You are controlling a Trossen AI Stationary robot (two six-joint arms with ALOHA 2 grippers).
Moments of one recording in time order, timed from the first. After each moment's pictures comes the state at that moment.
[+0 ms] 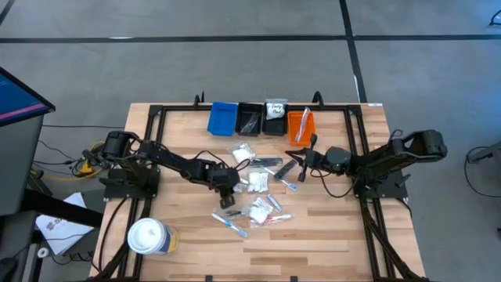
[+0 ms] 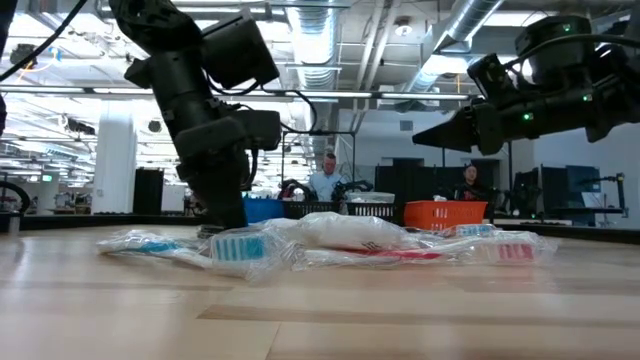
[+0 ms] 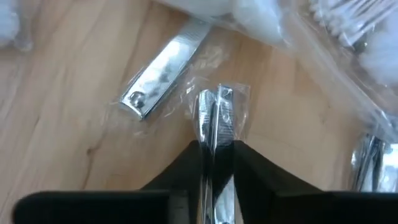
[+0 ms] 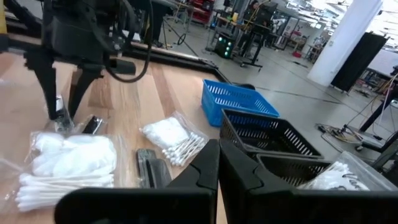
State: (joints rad) left arm -0.08 1.72 0.83 -0.20 -0.08 -0.40; right arm -0.08 1.36 0.16 1.07 0.29 -0.26
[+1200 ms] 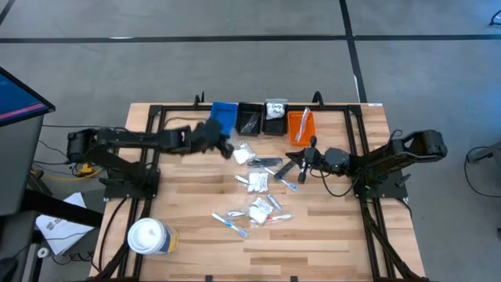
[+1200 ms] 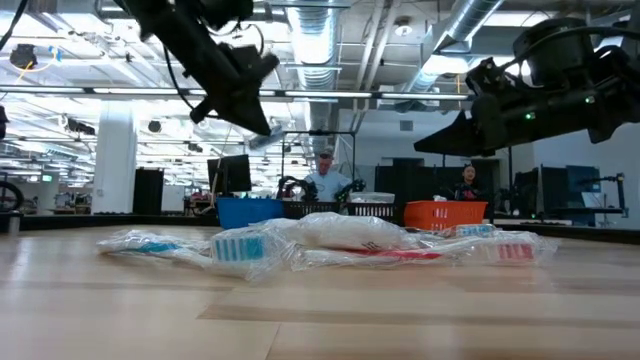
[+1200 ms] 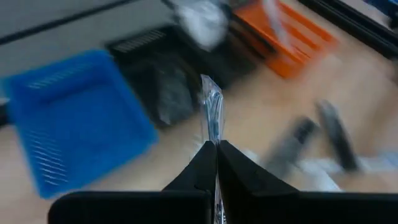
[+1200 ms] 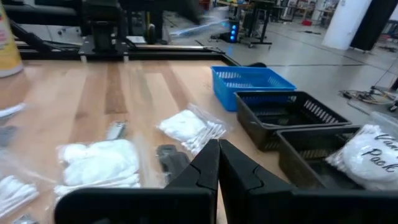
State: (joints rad) left arm 0.23 1.33 0.85 -0.22 -0.42 -0.50; right arm -0.06 1.36 0.16 1.02 0.29 -0.05
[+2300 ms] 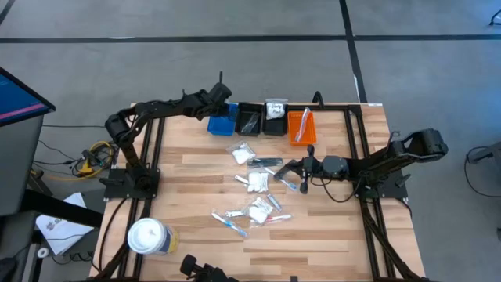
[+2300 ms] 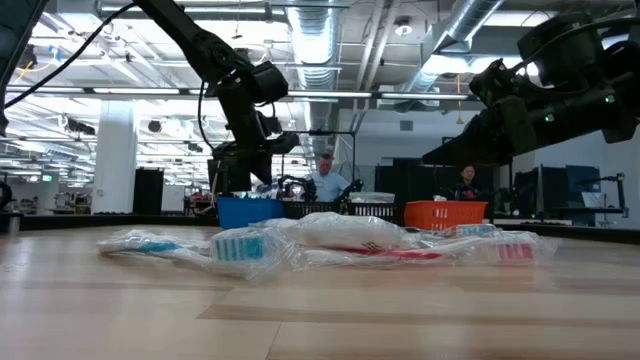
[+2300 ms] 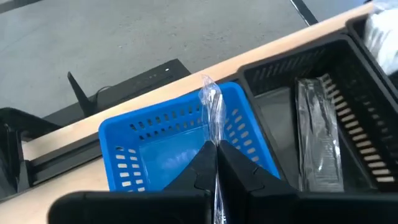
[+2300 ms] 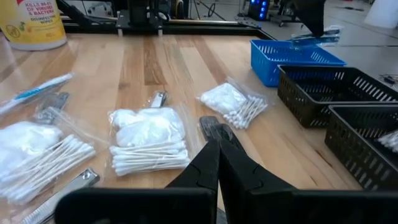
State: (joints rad) left arm 0.65 1.78 1.20 -0.34 -0.30 -0.38; right arm 0.04 1.36 0.16 0.92 0.29 0.01
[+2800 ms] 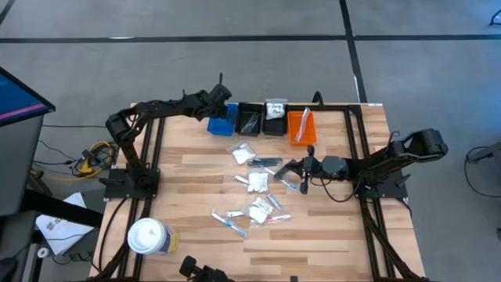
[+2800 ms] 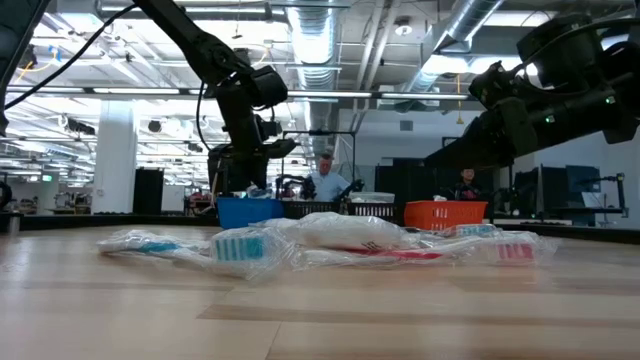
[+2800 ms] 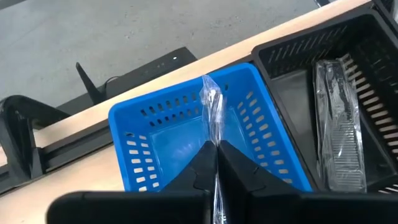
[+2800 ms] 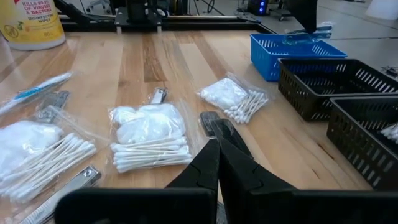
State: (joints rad) left arm 0.65 1.78 1.20 -0.39 -0.31 -0.37; right arm 0.04 1.36 0.16 0.90 0.29 0.04
